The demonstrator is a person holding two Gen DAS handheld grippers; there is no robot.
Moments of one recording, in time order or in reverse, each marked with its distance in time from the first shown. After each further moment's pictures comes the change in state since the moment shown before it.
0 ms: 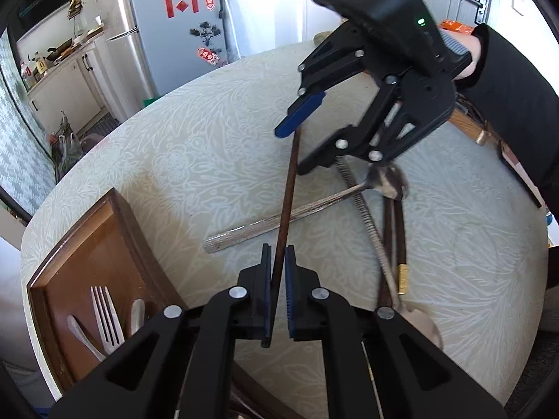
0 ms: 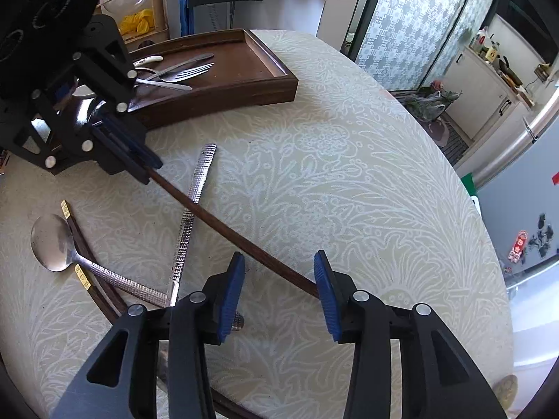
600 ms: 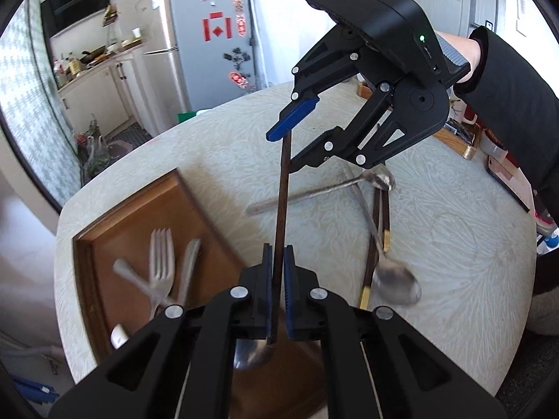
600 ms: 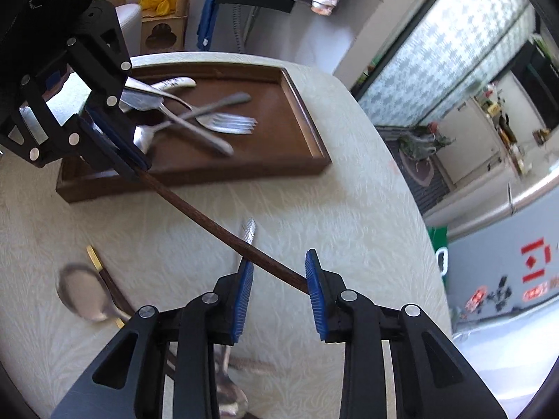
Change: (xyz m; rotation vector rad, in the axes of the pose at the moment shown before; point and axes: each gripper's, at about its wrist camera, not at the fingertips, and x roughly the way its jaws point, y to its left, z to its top) left arm -0.079 0.010 -0.053 -0.089 -0.124 0.078; right arm -0.025 0.068 0.082 -0.215 0.003 -0.118
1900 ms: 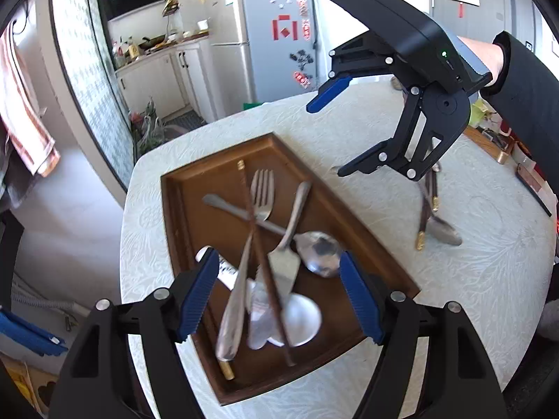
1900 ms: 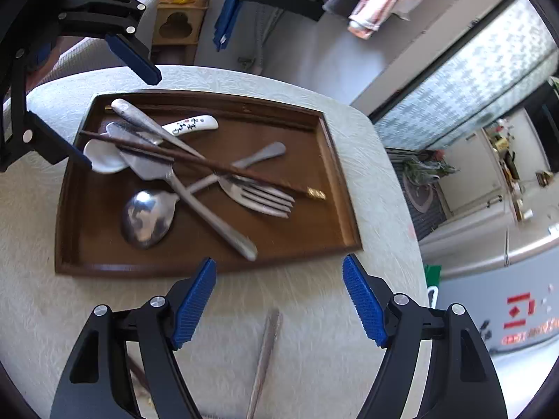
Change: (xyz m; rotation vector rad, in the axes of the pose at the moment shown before) left arm -0.053 0.035 -0.049 -0.101 -0.025 0.178; right arm 0.005 0.026 0.048 -0.041 0.003 -0.031
